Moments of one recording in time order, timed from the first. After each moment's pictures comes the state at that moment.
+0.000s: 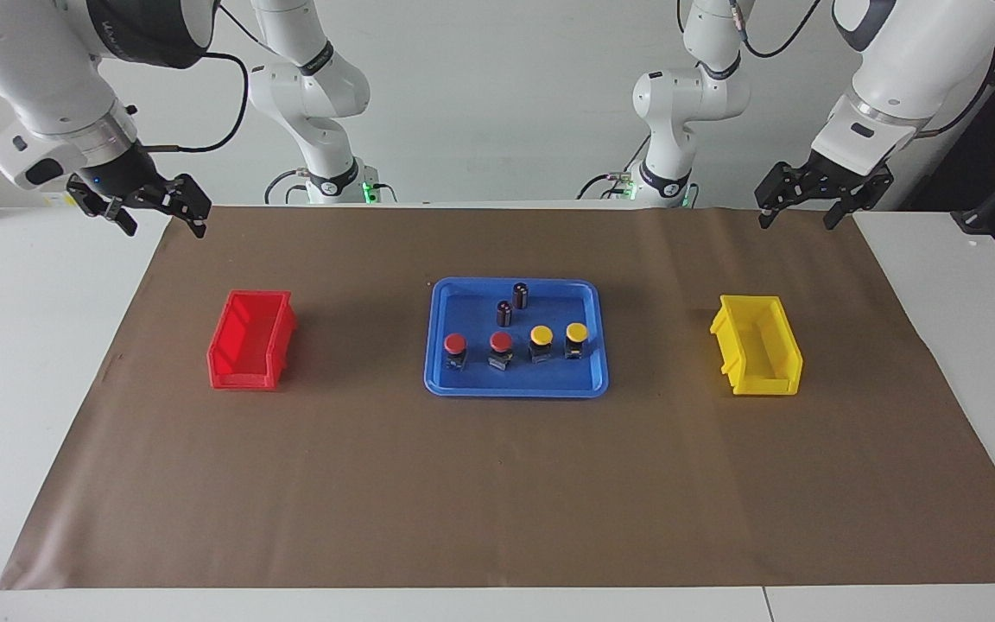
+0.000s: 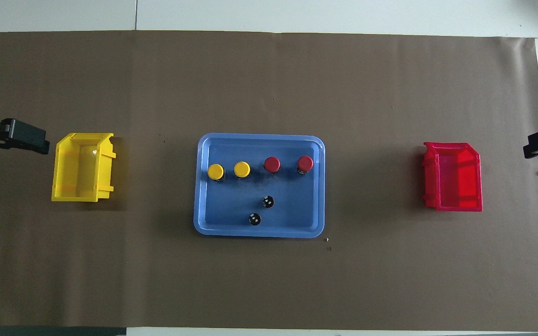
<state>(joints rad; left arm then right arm) -0.06 -0.01 -0.09 -1.53 -0.01 1.45 -0.03 -0.02 0.00 -0.08 -1.57 -0.05 1.47 -0.10</state>
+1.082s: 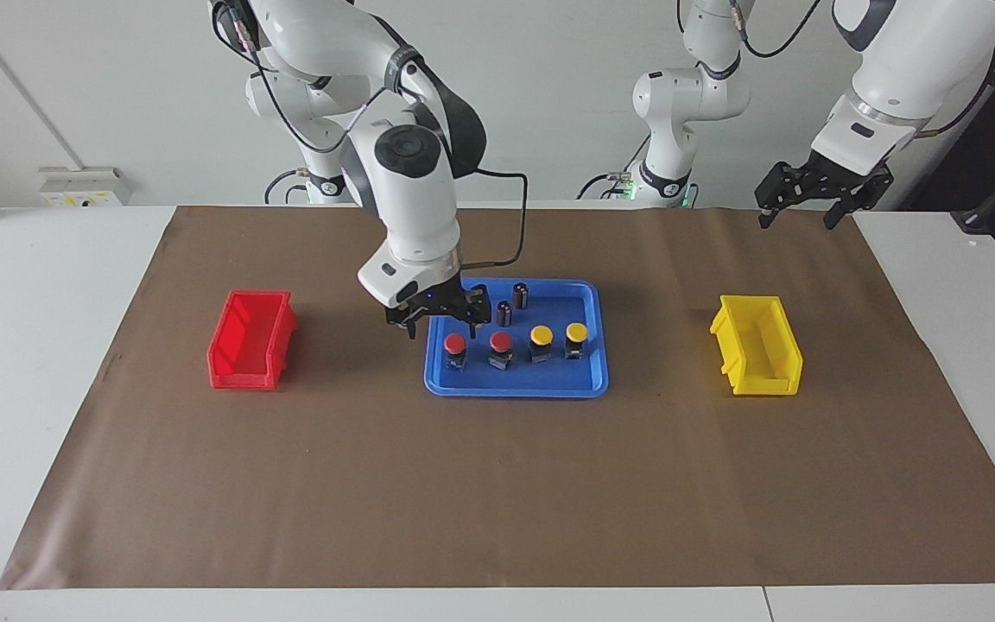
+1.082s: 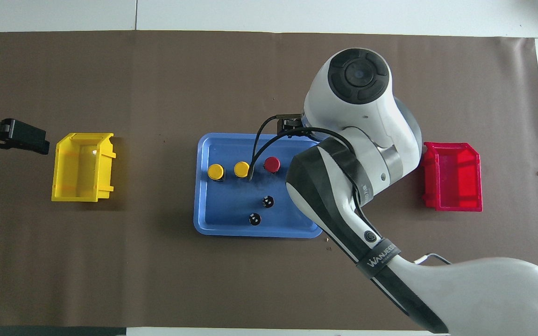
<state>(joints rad) -0.06 -0.01 -0.09 -1.53 -0.01 1.45 -0.03 0.22 0.37 0.30 -1.63 -0.12 2.02 0.59</state>
